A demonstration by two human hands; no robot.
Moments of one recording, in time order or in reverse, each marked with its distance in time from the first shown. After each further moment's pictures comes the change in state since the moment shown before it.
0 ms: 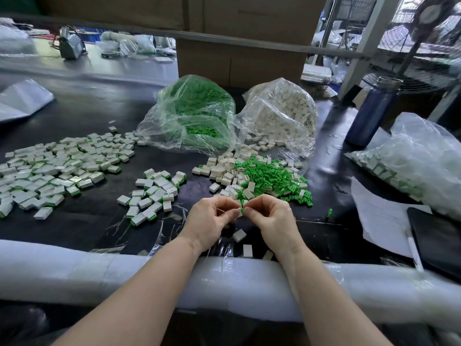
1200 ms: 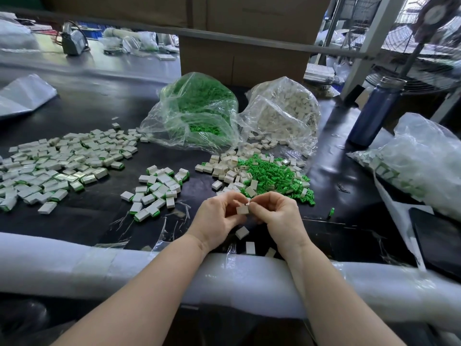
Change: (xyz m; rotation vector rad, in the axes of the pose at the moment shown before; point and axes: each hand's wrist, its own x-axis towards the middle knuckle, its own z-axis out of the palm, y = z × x) left_hand -0.002 0.002 0.005 0.081 -0.015 0.144; right_hand 0.000 -0.002 -0.003 0.188 0.025 0.120
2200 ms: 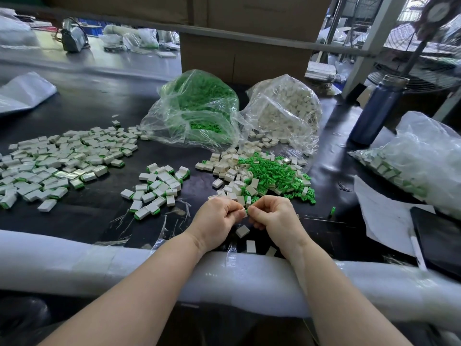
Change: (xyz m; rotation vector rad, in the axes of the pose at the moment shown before) left_hand 0.000 0.001 -0.003 0.140 -0.049 0.048; right_hand -0.002 -0.005 0.002 -0.145 -0.110 0.066
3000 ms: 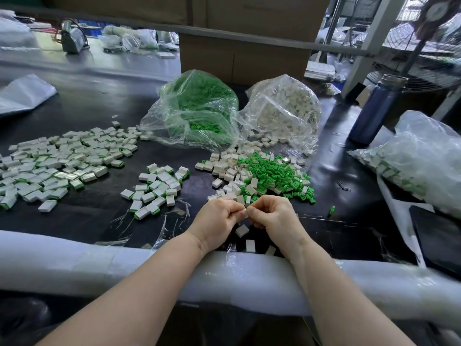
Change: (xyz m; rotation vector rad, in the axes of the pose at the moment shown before) left_hand -0.001 0.002 0.001 0.049 -0.036 0.006; right_hand 0.001 0.004 -0.001 -0.003 -0.003 -0.033
